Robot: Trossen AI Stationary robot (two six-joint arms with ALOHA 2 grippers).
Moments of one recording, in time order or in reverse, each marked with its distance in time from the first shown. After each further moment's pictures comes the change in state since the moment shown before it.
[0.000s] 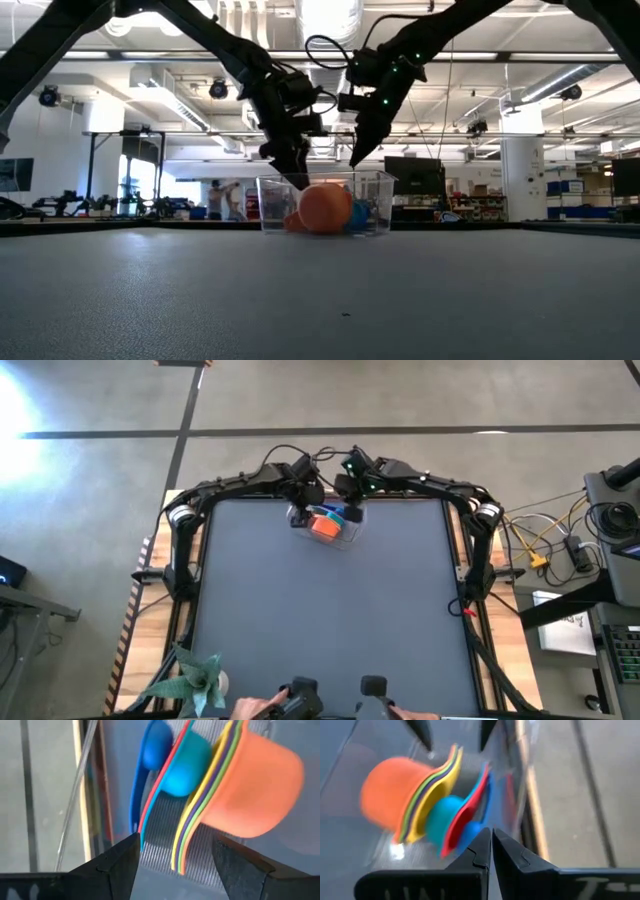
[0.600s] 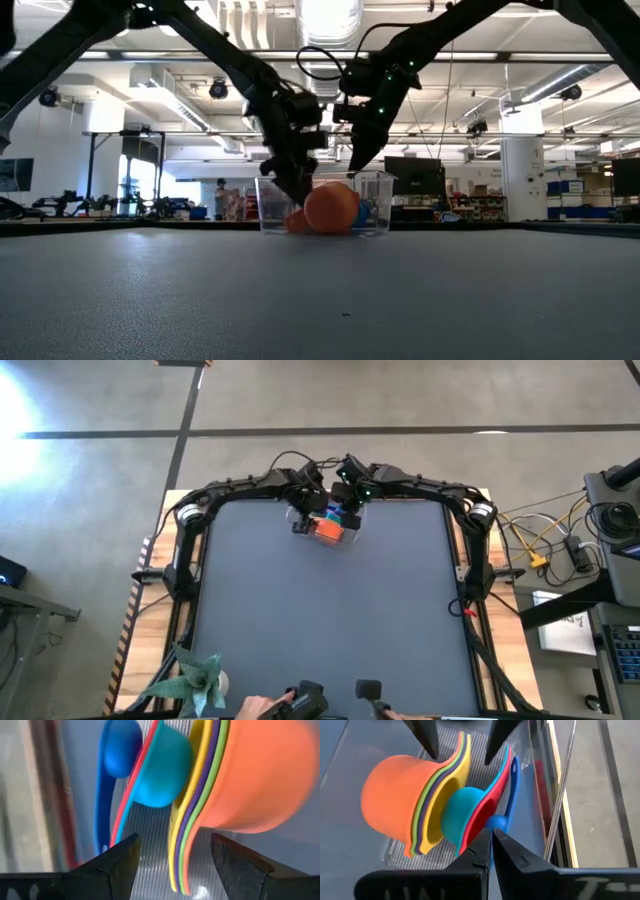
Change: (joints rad) left arm -0.009 0.082 0.000 0.018 0.071 0.064; right arm 0.029 0.049 -0.002 -0.020 -0.006 0.032
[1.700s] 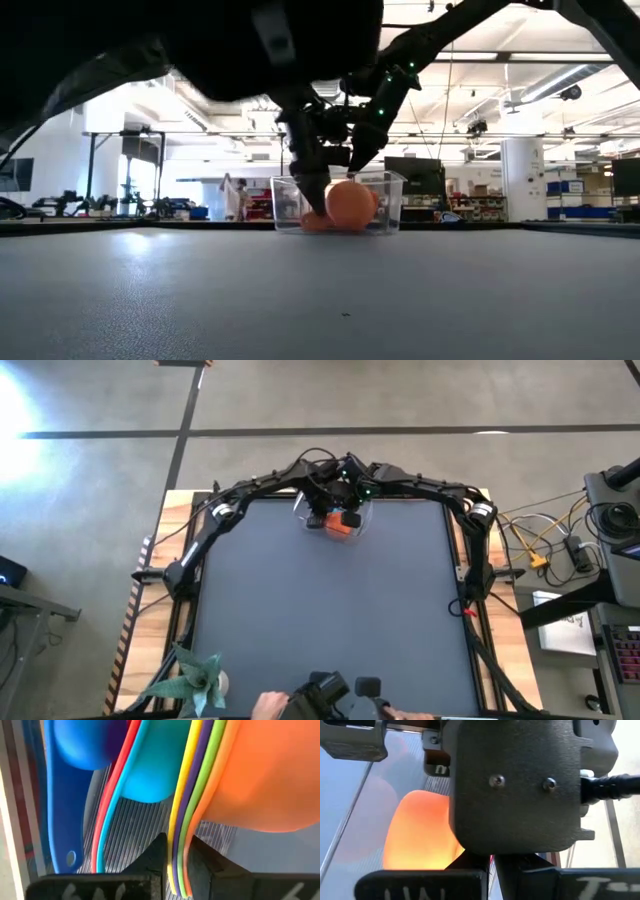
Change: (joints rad) left arm 0.000 0.348 0.538 -0.398 -0.006 -0.156; right arm -0.004 0.001 -0.001 0.027 0.010 -0.027
